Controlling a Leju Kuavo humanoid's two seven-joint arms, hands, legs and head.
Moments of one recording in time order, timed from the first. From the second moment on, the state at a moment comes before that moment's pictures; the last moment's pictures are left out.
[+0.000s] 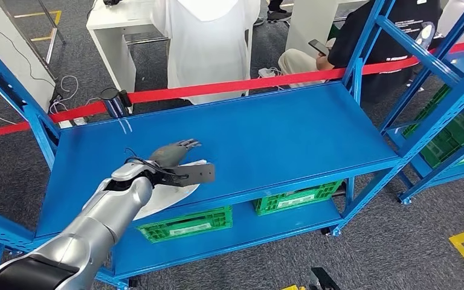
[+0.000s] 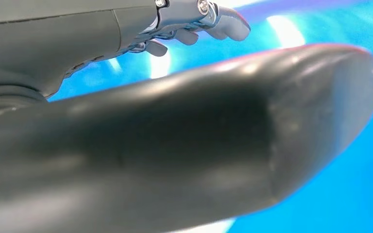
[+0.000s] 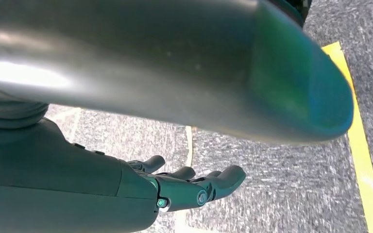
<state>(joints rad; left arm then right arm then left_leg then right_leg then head) -0.95 -0.28 -0.38 -0.26 -1.07 -0.24 -0.25 -0.07 0.07 -0.86 -0.17 0.80 0.20 0.04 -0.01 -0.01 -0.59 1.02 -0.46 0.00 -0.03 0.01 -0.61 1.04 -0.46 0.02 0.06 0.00</state>
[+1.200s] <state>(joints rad) -0.99 -0.18 -0.41 -0.27 -1.00 -0.12 -0.08 -0.06 0.09 -0.89 -0.17 0.83 0.18 0.03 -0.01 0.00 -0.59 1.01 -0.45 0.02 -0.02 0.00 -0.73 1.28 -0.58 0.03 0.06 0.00</state>
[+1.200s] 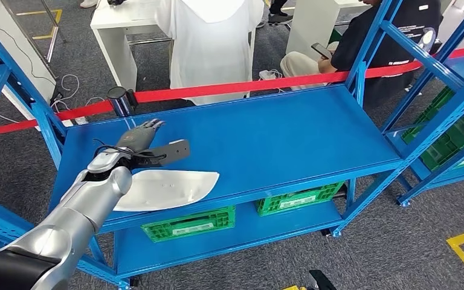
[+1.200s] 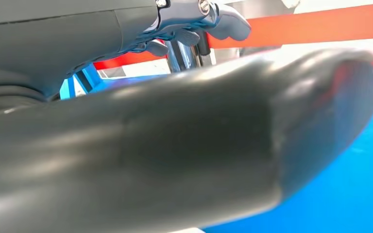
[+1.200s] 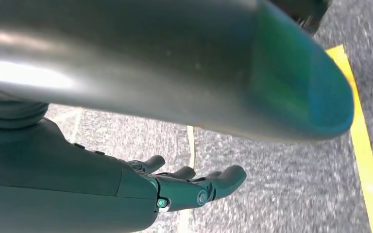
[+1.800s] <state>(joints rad) -0.98 -0.18 -0.41 -0.27 -0.96 -0.10 -0.10 -0.06 0.08 -0.90 -0.17 0.82 0.18 0.03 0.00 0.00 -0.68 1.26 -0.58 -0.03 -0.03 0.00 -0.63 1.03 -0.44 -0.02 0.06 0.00</state>
